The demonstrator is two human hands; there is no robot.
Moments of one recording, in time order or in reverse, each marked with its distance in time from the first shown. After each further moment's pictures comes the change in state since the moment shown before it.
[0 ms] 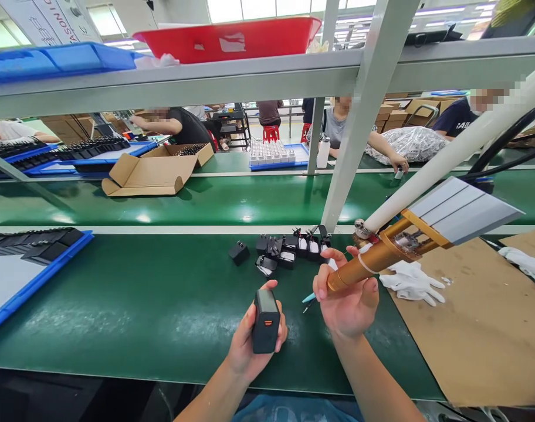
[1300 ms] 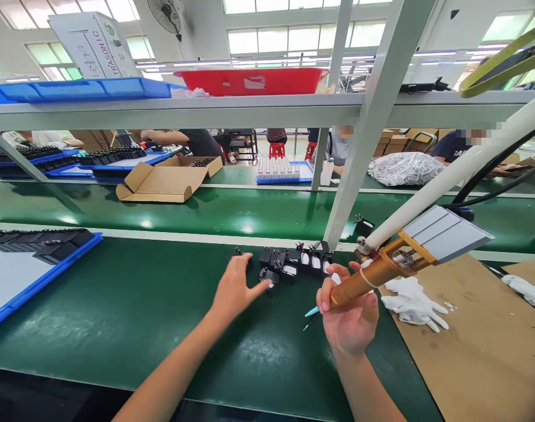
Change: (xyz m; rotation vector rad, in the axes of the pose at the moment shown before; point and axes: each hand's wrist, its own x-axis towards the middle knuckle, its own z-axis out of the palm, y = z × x) left_hand 0.072 0.071 -0.069 1.910 0.348 0.471; right_hand 0.002 0.003 -0.005 0.013 0.001 -0.028
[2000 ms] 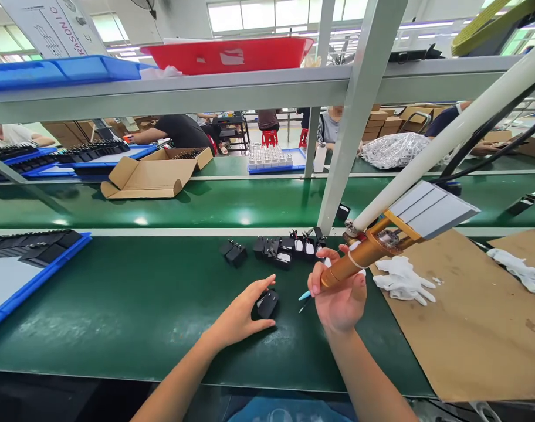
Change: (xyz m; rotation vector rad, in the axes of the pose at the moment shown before) left_hand -0.051 0.025 -0.009 -0.512 -0.579 0.133; right_hand 0.001 0.001 0.000 0.013 -0.015 -0.004
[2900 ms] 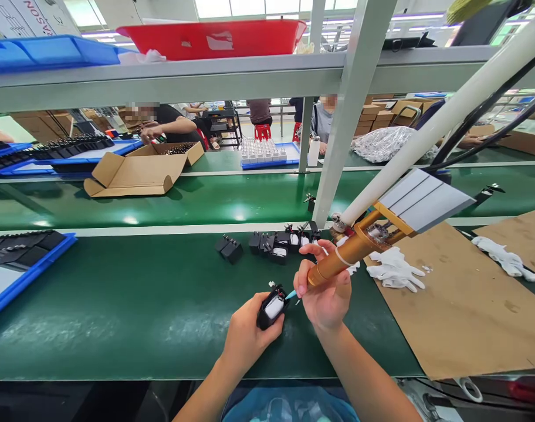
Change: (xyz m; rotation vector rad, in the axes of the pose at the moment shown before) left_hand -0.014 0.035 0.049 0.229 0.384 -0.127; right_hand -0.010 0.005 0.016 0.046 -0.046 0.047
